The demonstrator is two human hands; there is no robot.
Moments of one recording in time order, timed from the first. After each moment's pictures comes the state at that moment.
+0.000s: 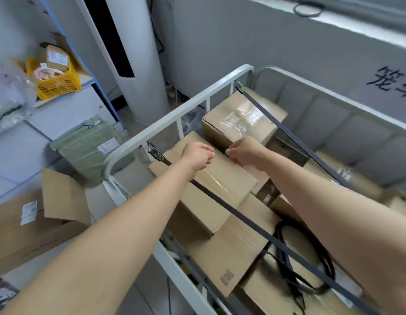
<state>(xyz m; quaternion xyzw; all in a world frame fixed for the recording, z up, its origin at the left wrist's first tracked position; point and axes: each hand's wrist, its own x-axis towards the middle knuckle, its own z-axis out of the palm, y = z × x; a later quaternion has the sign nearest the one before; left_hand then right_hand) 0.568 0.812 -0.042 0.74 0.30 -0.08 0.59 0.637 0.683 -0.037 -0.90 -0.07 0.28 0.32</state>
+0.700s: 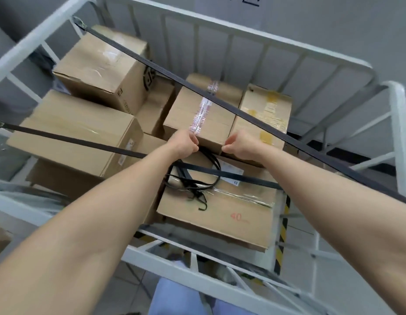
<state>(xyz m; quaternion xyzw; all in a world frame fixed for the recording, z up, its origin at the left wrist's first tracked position) 0.494 0.485 -0.115 0.89 0.03 -0.28 0.35 0.473 0.309 -0.088 -0.93 0.06 0.27 0.24</state>
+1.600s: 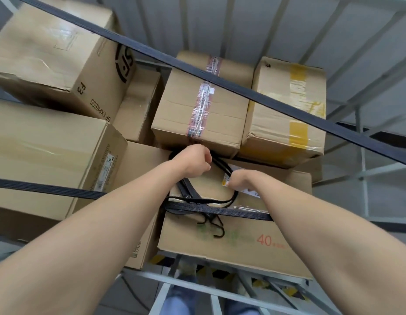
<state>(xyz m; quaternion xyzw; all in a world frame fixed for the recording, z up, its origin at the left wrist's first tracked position) 0.564 0.476 -0.247 0.89 -0.15 -0.36 0.22 0.519 0.329 -0.276 -0.84 0.03 0.54 0.07</state>
